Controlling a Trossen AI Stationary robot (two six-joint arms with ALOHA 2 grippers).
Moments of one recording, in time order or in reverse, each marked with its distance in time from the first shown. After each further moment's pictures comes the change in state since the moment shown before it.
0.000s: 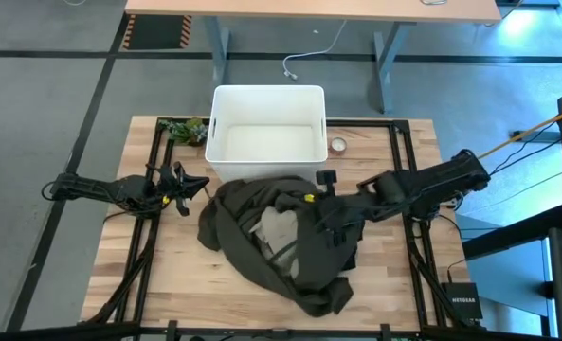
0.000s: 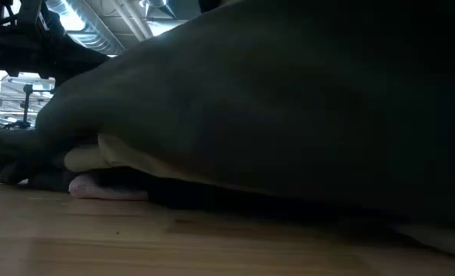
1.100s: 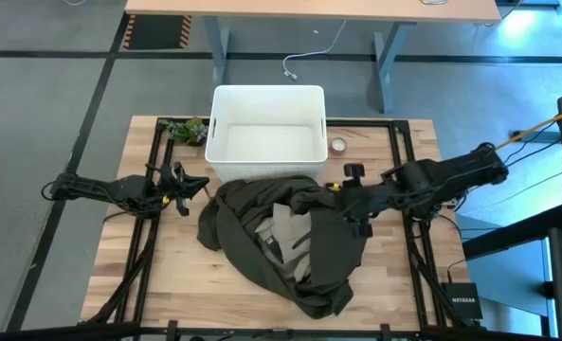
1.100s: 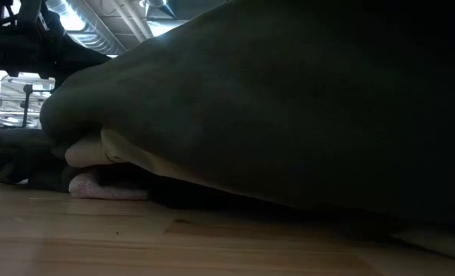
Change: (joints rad) left arm 0.000 0.001 0.000 0.000 0.000 0.002; right arm -0.014 -0.212 -0.173 -0.132 -0.075 0.131
